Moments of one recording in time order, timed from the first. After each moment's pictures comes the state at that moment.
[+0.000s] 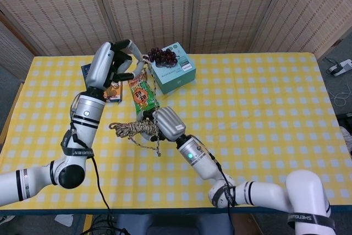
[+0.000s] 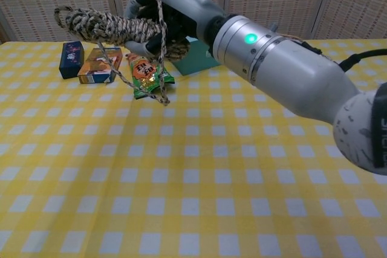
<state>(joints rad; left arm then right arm) -1.01 -1.20 -0.61 -1.83 0.67 1.15 -0.01 0.97 -1.80 0.34 -1.39 -1.27 1.03 0.11</state>
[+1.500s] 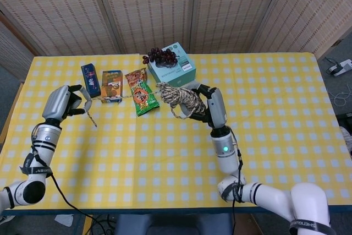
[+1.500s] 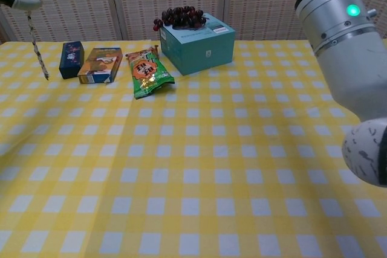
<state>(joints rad) -0.69 -1.12 -0.33 -1.71 0.82 1.02 -0.06 0.82 -1.89 0.43 -1.14 -1.47 1.52 0.57</state>
